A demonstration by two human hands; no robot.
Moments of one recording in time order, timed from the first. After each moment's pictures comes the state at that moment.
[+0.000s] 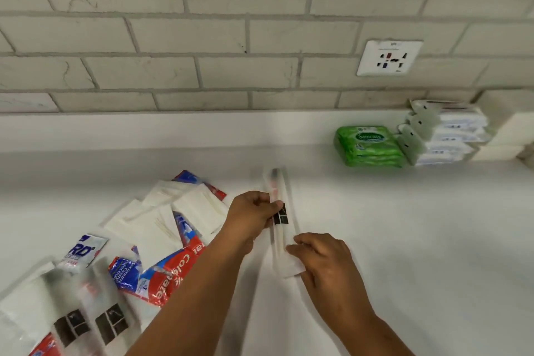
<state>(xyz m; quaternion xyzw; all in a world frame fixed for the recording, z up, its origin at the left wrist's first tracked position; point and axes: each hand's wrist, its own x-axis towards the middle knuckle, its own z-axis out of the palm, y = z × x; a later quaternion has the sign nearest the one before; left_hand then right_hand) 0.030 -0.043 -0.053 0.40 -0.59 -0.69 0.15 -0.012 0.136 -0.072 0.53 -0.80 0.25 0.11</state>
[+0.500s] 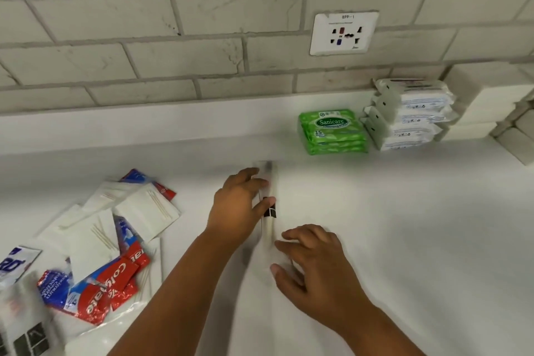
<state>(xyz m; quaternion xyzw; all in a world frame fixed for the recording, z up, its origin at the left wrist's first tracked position) -0.031 -0.010 -0.075 0.25 -0.93 -0.22 0.15 -0.069 0.192 -0.078 0.50 -0.83 0.24 -0.01</state>
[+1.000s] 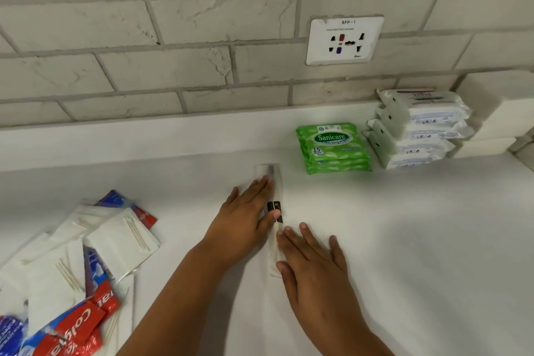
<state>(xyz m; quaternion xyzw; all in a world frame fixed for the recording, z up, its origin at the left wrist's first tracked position) -0.066 -0.021 -0.091 0.16 -0.97 -0.17 0.06 -0.102 0.164 -0.103 0.45 -0.88 0.16 0.07</state>
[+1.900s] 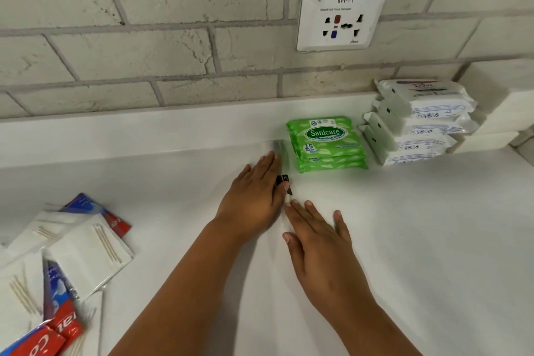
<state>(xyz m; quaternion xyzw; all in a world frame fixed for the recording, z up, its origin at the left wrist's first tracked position) -0.138 -0.026 -0.104 0.16 -0.97 -0.16 0.10 -0.154 0.153 -0.098 0.43 -0.88 0.19 -0.01</state>
